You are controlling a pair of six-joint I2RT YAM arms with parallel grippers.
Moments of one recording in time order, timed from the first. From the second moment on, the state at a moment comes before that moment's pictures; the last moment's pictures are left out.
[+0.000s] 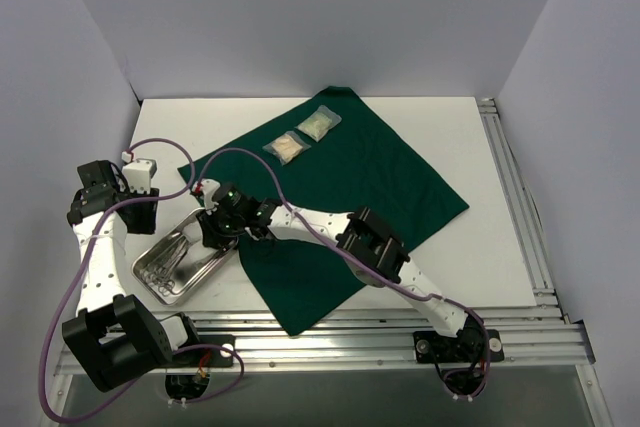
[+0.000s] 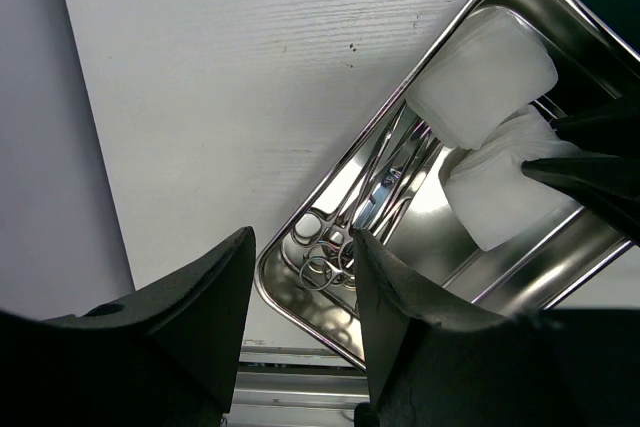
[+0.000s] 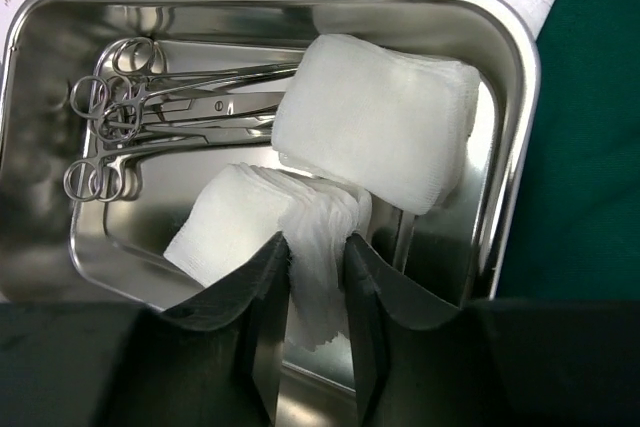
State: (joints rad) left arm 0.41 1.20 1.01 -0.82 0.14 0.45; right arm 1.07 2.48 1.99 -0.13 -0.25 0.33
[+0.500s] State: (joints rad) left arm 0.40 1.20 1.01 -0.86 0.19 0.46; right arm 1.09 2.43 1.99 -0.17 -0.12 0.27
